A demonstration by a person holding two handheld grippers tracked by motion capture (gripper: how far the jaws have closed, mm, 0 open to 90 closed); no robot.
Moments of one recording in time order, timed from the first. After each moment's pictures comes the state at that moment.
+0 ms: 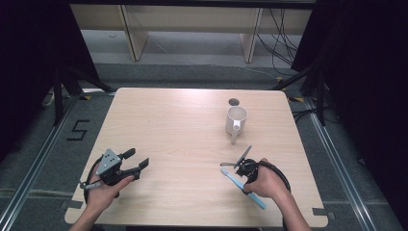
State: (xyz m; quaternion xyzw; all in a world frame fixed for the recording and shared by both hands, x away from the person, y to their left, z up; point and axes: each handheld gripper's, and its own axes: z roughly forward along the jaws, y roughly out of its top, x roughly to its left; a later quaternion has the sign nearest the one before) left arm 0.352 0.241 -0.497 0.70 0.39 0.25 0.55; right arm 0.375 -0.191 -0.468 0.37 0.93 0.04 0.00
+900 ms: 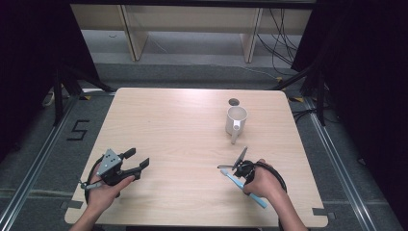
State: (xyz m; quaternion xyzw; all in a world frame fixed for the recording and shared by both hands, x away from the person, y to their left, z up) left arm 0.351 0.239 -0.497 0.70 0.38 0.25 0.55; right arm 0.376 -0.185 -0.474 0.36 0.93 -0.01 0.01
